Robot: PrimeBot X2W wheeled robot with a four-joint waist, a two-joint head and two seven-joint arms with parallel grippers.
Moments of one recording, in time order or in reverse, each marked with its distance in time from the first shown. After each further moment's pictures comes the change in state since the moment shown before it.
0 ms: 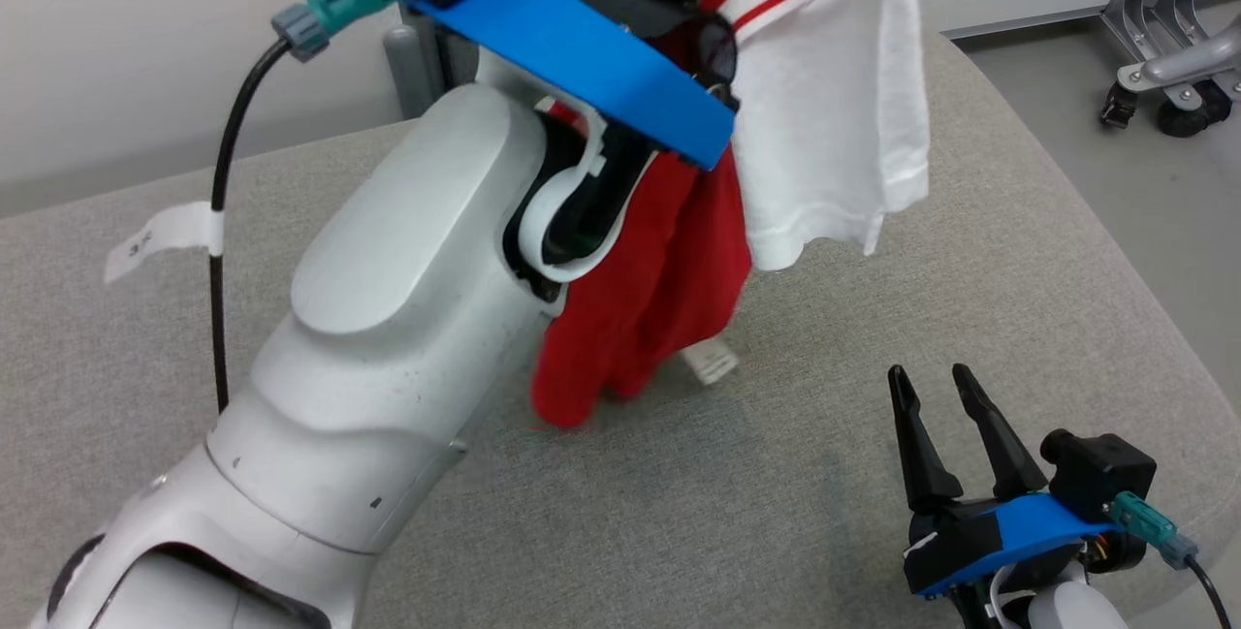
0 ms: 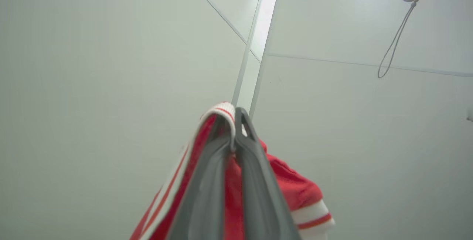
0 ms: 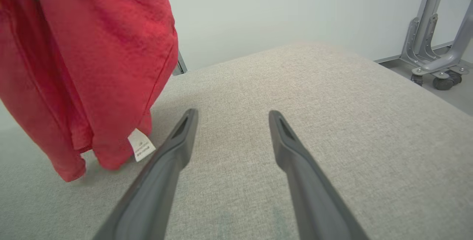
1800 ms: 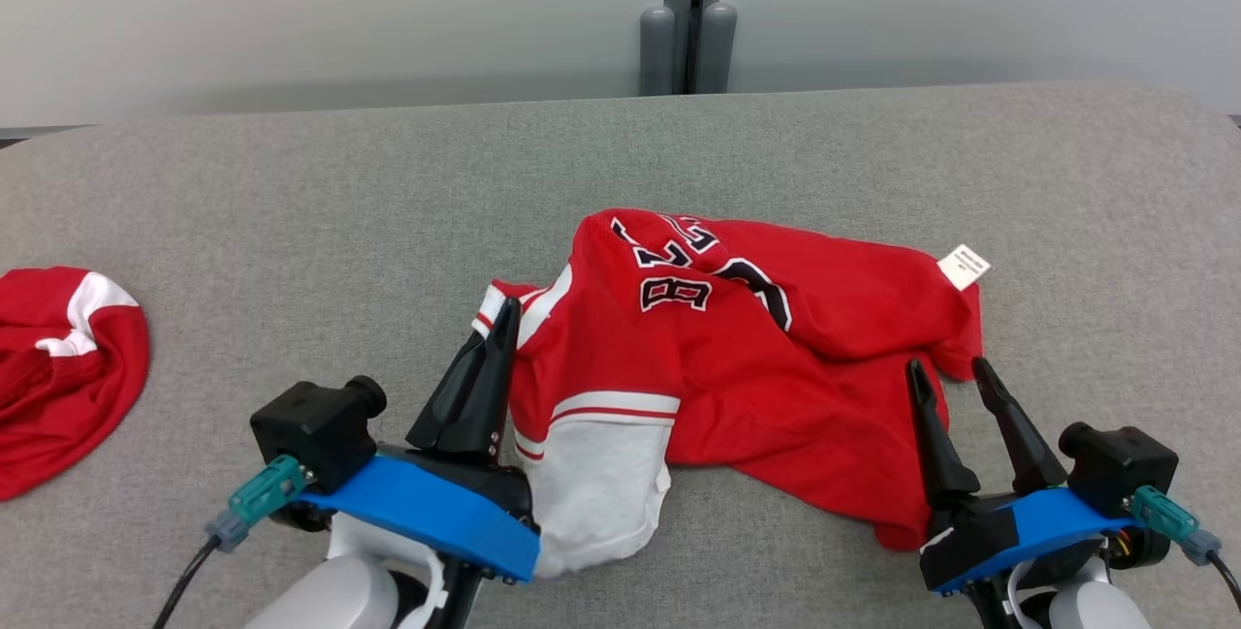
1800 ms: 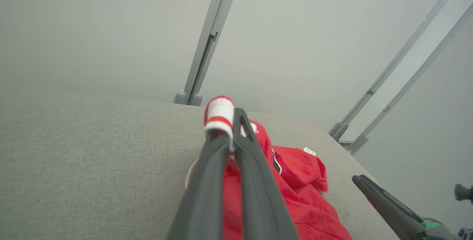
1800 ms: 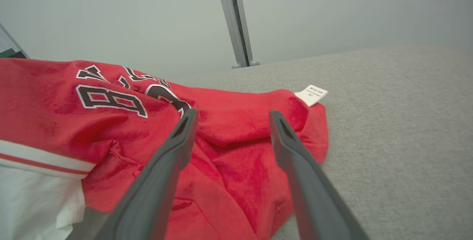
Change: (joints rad) left arm 0.708 0.393 -0.105 -0.517 -0.026 0.430 -0.006; right arm 0.022 0.000 -0.039 -0.072 -0.030 0.000 0.057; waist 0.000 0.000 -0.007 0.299
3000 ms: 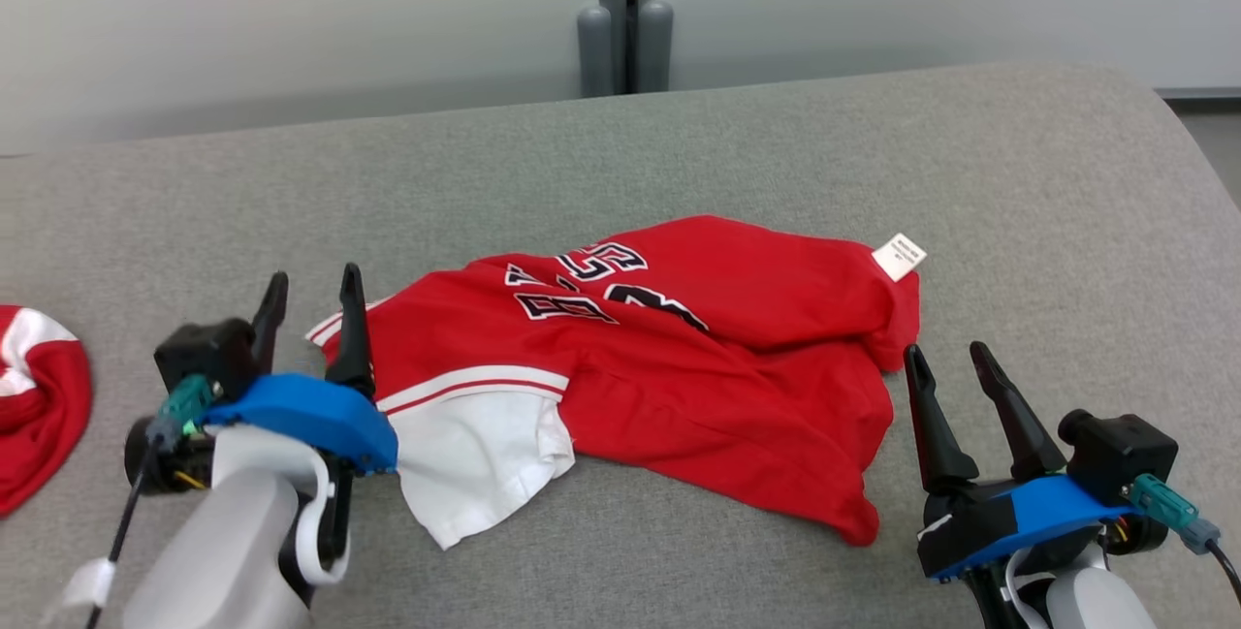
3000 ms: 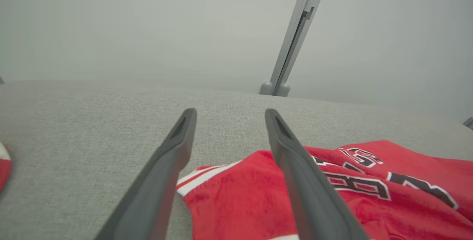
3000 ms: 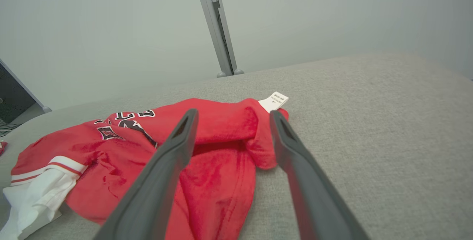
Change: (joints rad) left arm -0.167 -0.091 0.195 0.687 0.128 -0.149 -0.063; right arm -0.030 0.000 0.007 0.013 0.002 0.000 -0.016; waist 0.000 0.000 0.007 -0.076
